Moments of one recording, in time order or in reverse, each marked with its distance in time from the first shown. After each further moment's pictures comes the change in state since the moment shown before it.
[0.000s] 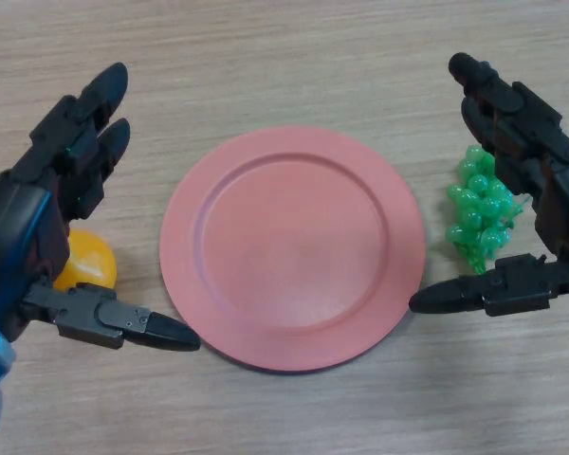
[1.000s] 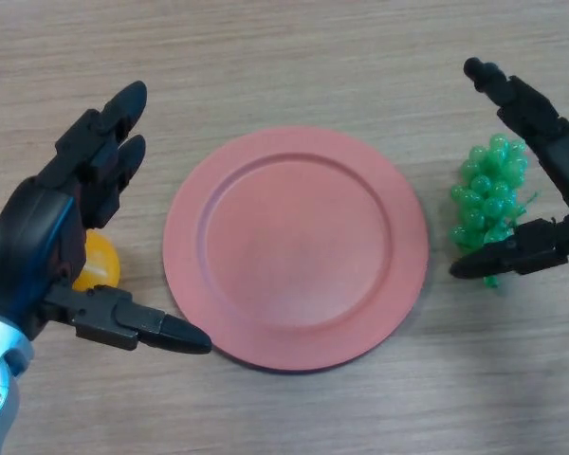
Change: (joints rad) left arm -0.014 -0.004 -0.045 0.020 0.035 0.015 0.002; right arm -0.198 -0.118 -0.019 0.412 -0.358 -0.184 0.078
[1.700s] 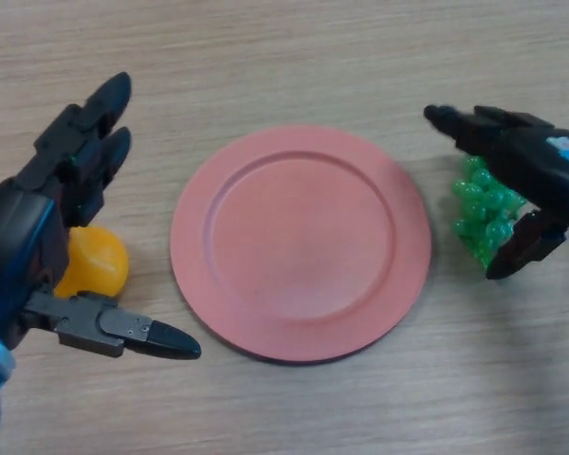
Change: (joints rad) left arm 0.036 -0.002 0.060 -0.047 -0.005 0.000 -0.010; right arm -0.216 -0.054 0.061 0.510 -0.438 -0.415 -0.026
